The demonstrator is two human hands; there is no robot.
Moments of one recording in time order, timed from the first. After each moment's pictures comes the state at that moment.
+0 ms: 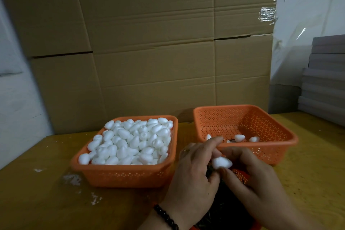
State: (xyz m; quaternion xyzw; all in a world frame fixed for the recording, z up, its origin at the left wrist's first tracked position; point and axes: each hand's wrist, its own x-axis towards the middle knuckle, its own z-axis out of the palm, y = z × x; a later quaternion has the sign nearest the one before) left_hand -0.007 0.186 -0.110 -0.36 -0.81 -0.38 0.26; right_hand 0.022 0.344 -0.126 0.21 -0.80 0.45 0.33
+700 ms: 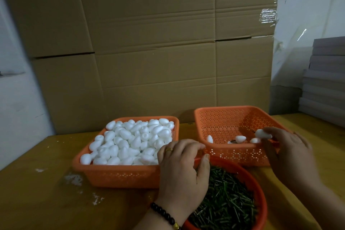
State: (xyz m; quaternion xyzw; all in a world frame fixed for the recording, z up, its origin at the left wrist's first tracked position) left_hand -0.024 0.177 -0.117 -0.24 -0.85 -0.31 0.35; right_hand -0.025 0.431 -0.132 -0.09 -0.91 0.16 0.39
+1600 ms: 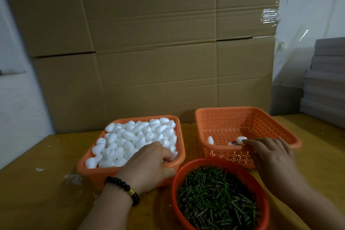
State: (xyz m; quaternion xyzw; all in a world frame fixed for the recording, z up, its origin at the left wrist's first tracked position) left_hand -0.051 0.109 -0.077 -0.21 -0.96 -0.19 0.02; right_hand -0.019 0.406 -0.137 0.01 -0.94 0.10 0.34
